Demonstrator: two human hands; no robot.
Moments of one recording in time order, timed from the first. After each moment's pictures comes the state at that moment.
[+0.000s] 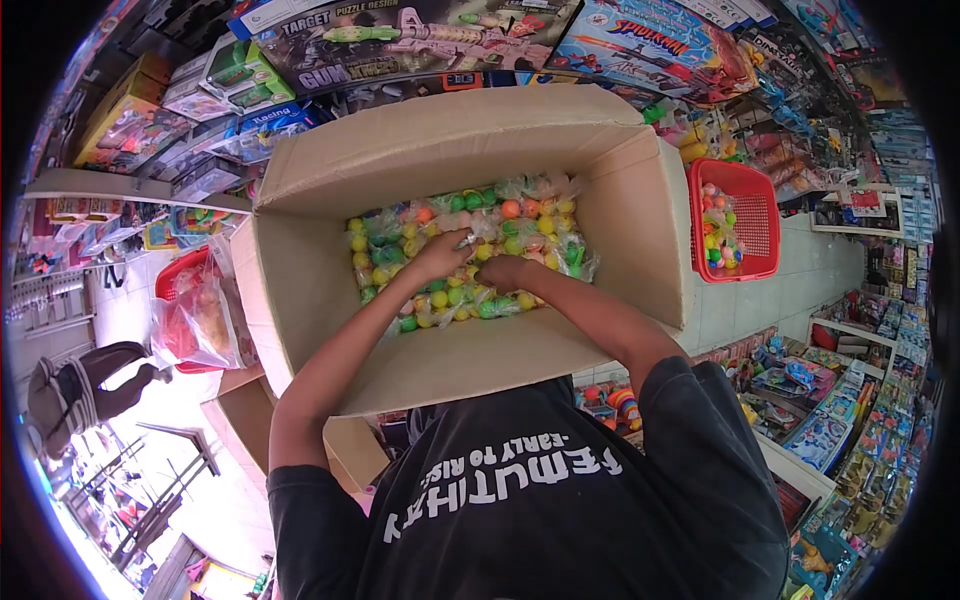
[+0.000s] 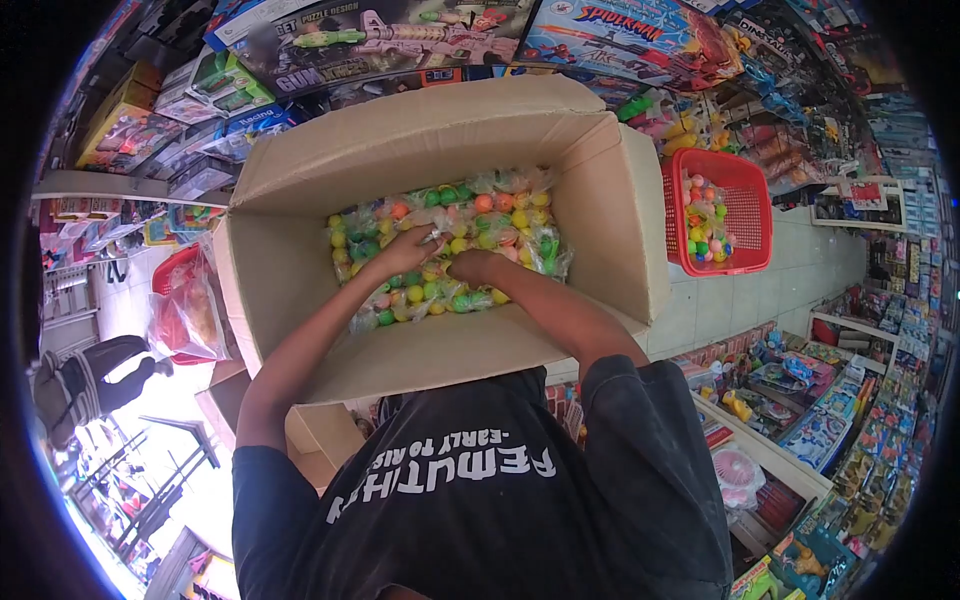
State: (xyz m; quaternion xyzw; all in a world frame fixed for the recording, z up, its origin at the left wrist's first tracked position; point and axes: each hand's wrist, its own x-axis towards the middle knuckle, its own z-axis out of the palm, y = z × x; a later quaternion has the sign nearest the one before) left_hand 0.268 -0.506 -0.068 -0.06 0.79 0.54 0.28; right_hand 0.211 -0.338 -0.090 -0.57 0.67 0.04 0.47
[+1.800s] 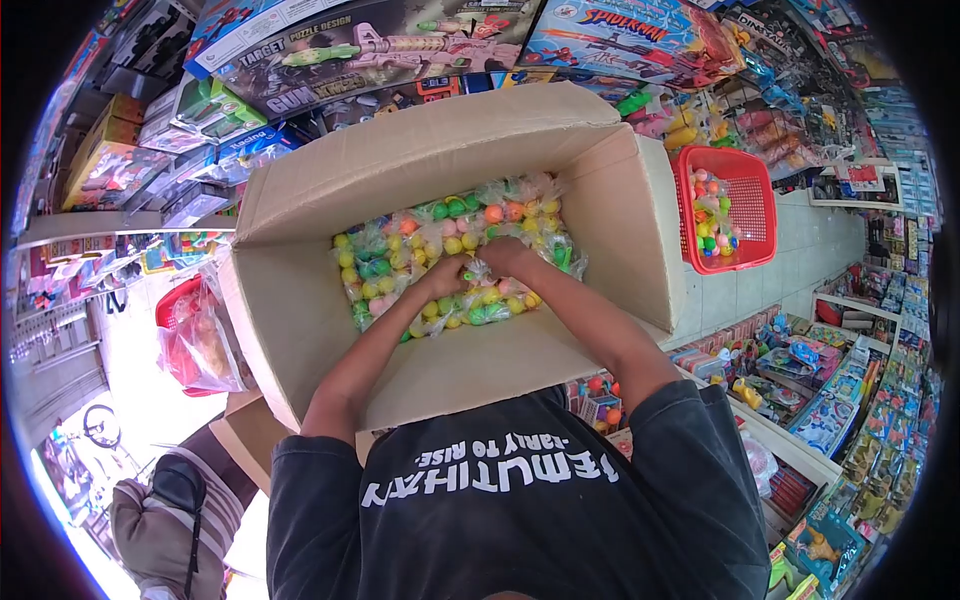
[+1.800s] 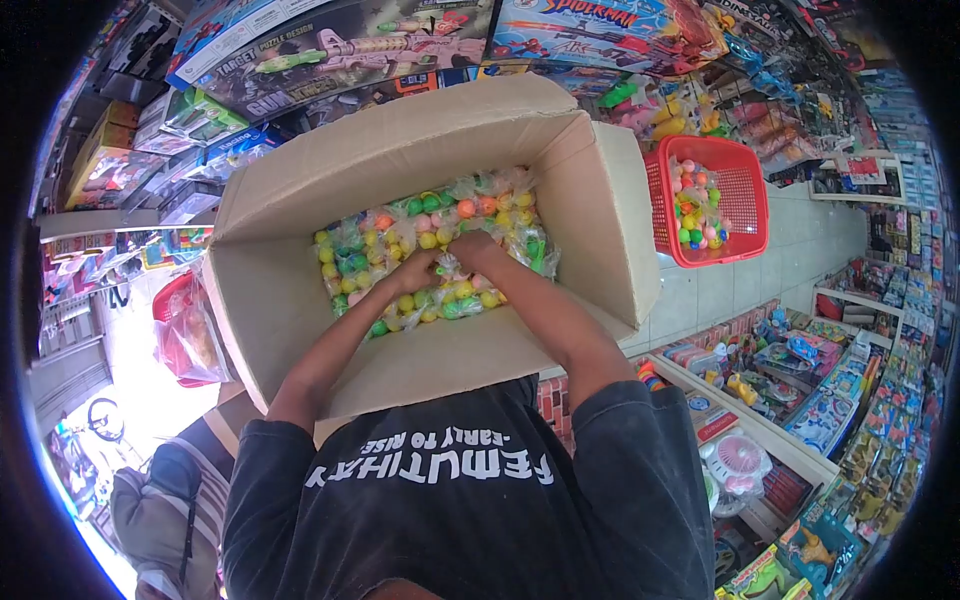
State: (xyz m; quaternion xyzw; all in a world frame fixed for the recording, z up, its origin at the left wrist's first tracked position) left_hand 0.269 -0.476 -0.122 0.04 0.80 0.51 0.31; right_hand 0.179 -0.329 -0.072 -0.45 0.78 0.05 0.43
